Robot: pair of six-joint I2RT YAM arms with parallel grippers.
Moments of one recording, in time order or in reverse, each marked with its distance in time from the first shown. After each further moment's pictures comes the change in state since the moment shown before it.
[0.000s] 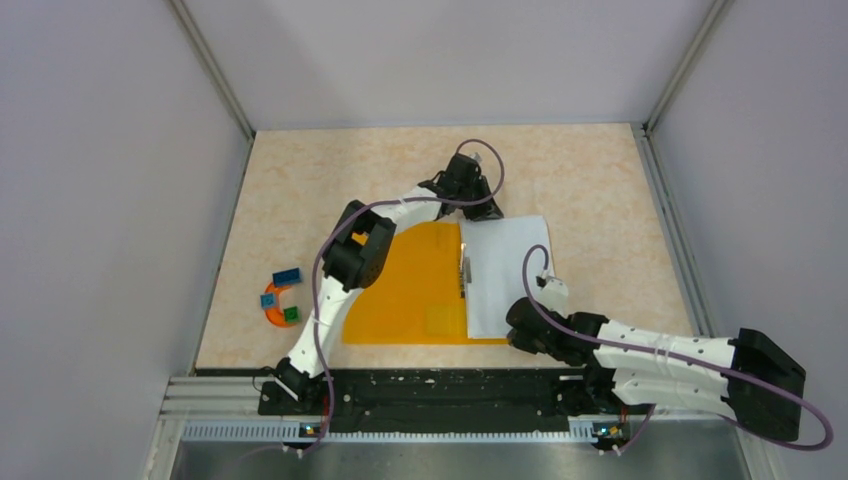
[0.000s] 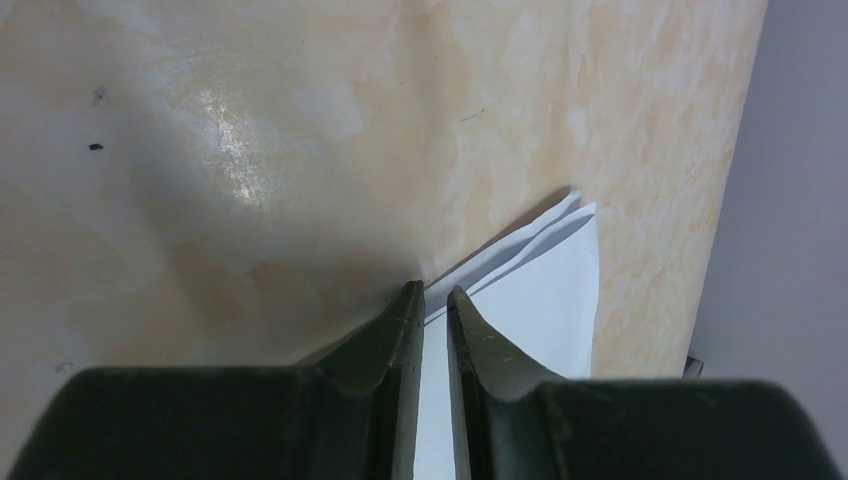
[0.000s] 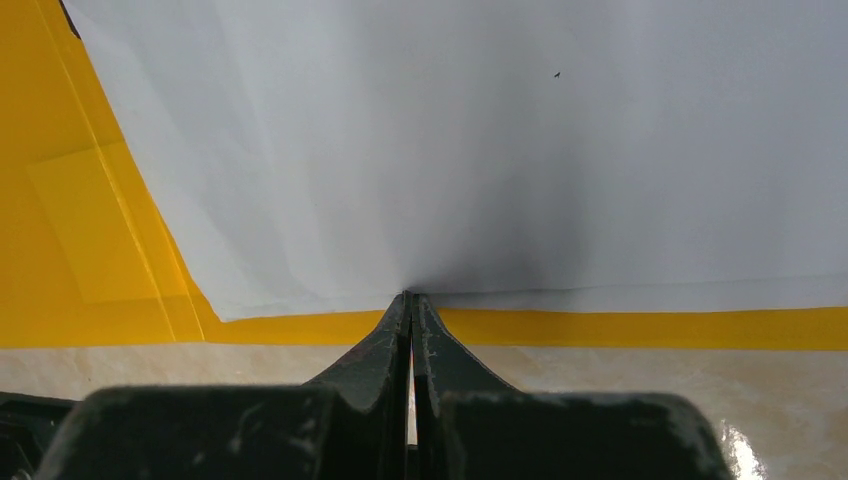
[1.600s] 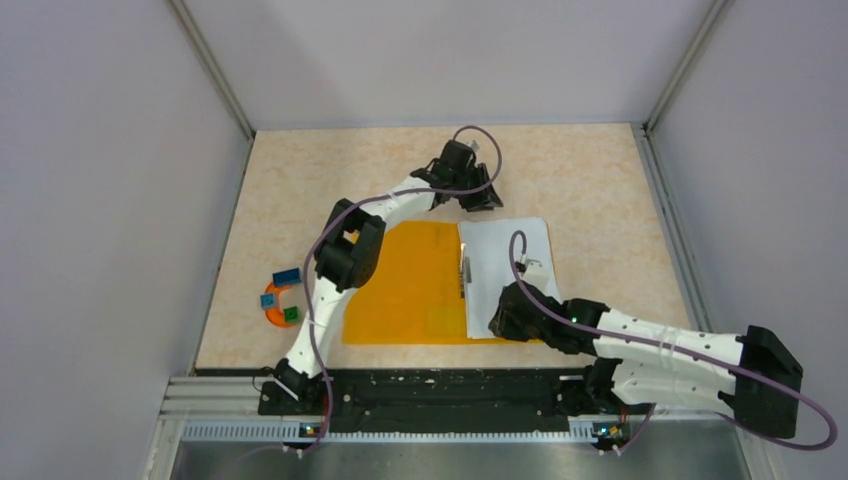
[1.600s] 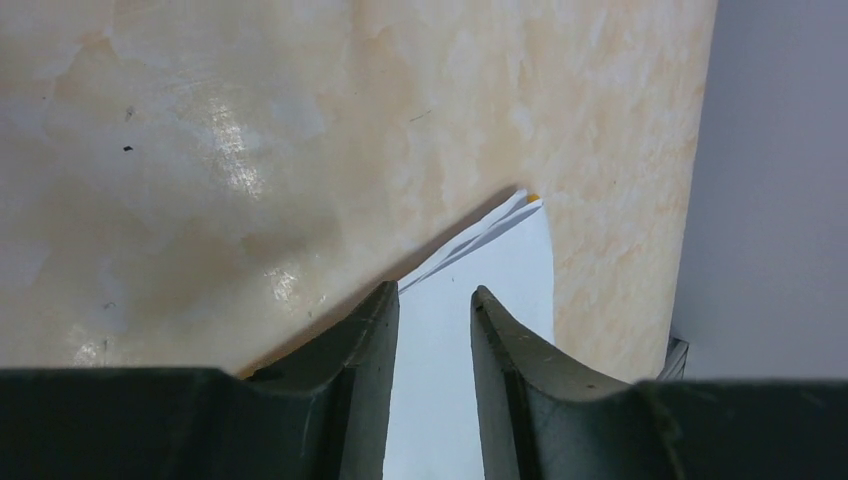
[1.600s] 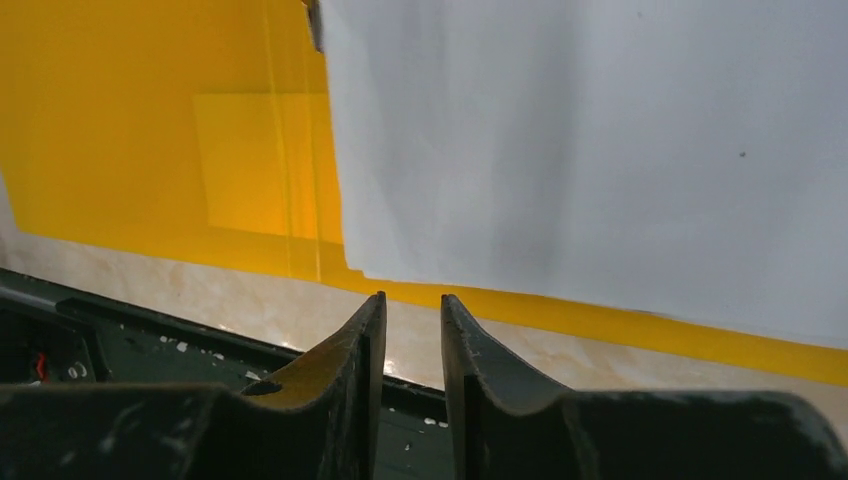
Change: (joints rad) left arm 0.029 -0.056 0.032 -0.081 0.026 0.045; right arm 0.000 0.025 0.139 -0.010 -0.098 -0.180
